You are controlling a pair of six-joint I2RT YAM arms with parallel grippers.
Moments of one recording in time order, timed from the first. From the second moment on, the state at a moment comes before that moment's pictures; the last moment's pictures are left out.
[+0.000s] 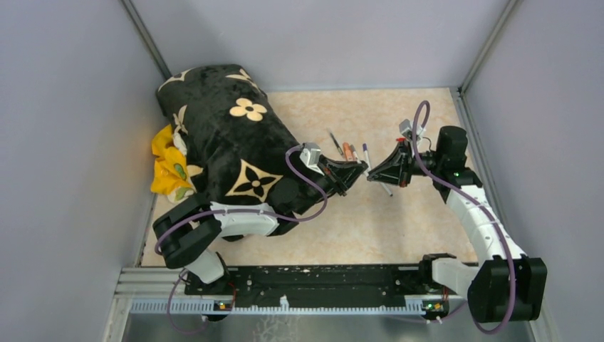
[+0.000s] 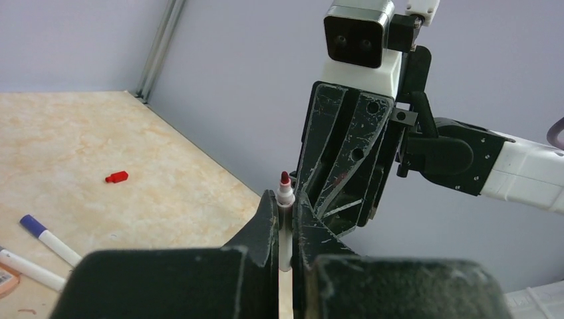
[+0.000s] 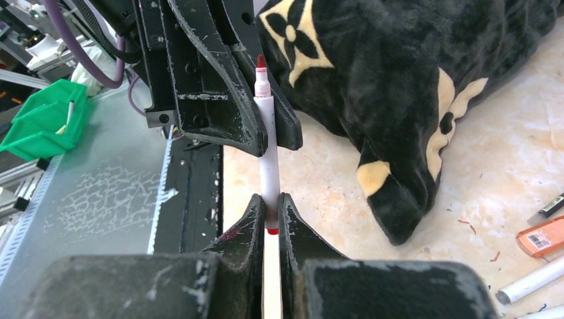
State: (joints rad) left arm -1.06 1.56 0.71 1.25 -0.11 -0.53; right arm 0.05 1.08 0.78 -0.11 -1.42 -0.09
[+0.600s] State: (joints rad) left arm -1.00 1.43 0.52 1.21 -0.05 -0.51; right arm 0.06 1.10 0.79 -0.25 -1.32 -0.23
